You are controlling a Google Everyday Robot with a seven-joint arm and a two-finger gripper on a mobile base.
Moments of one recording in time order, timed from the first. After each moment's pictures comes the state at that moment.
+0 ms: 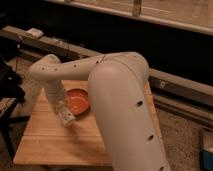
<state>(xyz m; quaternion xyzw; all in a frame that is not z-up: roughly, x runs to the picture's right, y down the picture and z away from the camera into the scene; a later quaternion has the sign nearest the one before) -0.220 0.094 0.771 -0.34 0.19 0.43 0.82</state>
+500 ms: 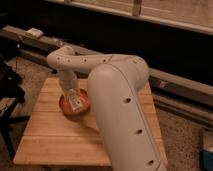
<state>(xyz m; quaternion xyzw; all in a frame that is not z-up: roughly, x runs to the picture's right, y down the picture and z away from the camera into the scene) -0.181 0.039 0.837 -0.32 0.20 0.49 0.79</state>
